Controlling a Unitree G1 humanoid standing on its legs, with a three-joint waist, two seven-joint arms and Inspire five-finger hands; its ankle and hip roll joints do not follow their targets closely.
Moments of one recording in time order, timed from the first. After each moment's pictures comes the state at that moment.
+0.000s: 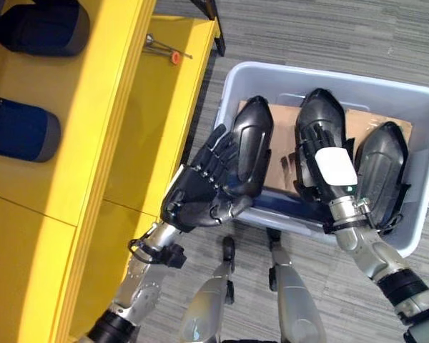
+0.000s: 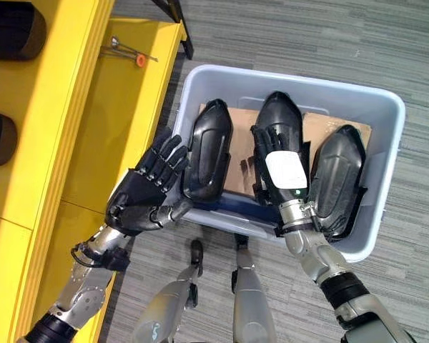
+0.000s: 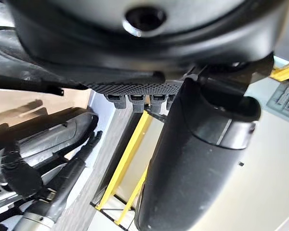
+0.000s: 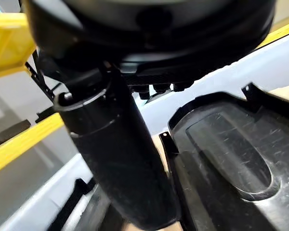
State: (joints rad) left arm -0.12 0.50 -0.38 -0.06 -0.90 -0.44 -0.34; right arm -0.44 -0.67 0.42 0.41 -0.59 -0.14 -0.54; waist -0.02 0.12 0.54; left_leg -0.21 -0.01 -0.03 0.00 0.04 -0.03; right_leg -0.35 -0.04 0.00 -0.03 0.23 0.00
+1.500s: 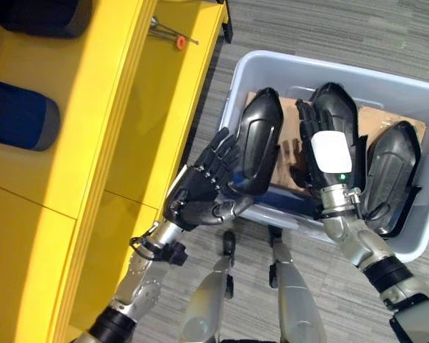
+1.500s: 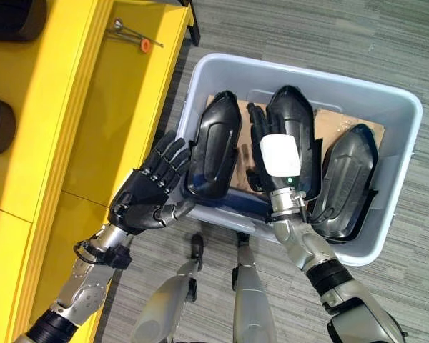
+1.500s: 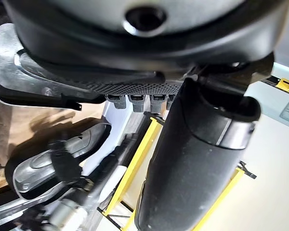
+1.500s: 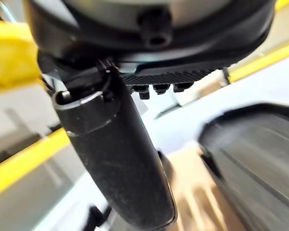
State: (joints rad) left arm -0.12 0.49 -0.38 -0.04 -0.89 -0.39 -0.34; right arm -0.51 -0.62 0.42 0.30 -0.72 -0.12 -0.68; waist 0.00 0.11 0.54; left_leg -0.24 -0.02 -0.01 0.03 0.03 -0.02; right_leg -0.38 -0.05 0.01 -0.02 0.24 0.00
